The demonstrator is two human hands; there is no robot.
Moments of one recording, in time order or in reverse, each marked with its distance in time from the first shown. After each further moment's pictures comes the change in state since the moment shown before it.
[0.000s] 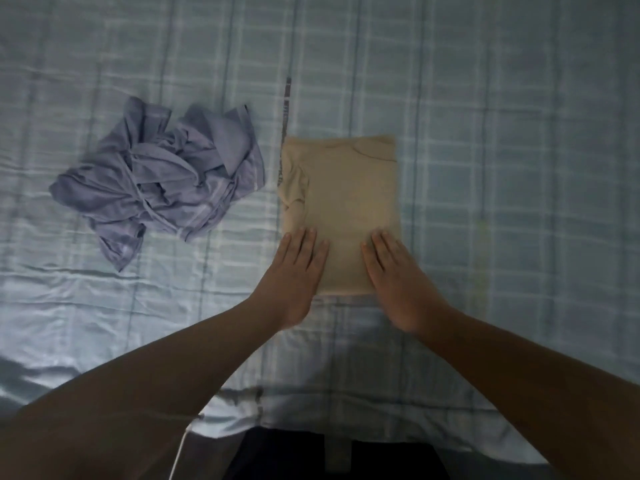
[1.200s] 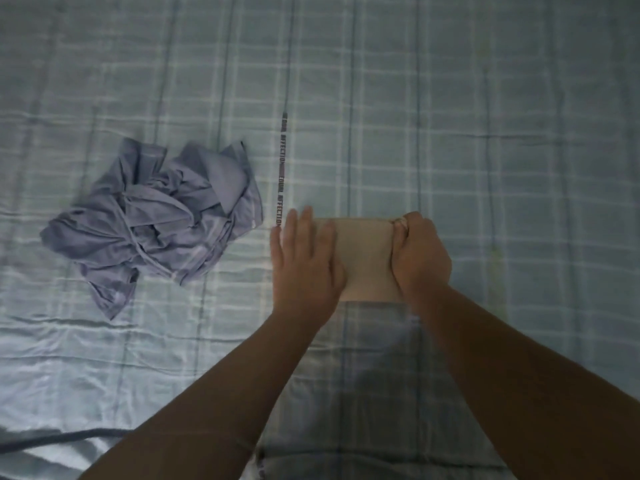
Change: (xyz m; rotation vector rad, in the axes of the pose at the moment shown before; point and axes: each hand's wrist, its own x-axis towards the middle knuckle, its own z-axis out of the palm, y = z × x) left_hand 0.071 0.003 -0.035 -0.265 0.502 -0.406; right_hand 0.084 0.043 -0.026 0.540 0.392 0.802
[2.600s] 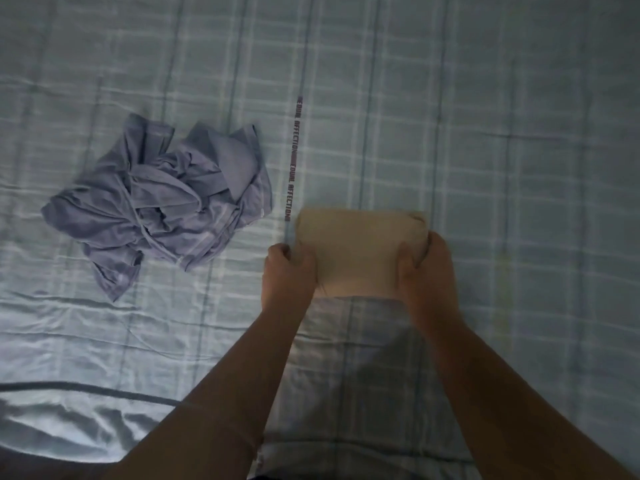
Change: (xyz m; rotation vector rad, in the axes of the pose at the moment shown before) left_hand -0.002 -0.027 -0.005 -0.612 -0.261 -0.995; right_hand -0.035 0.000 -0.004 0.303 -0.083 0.174
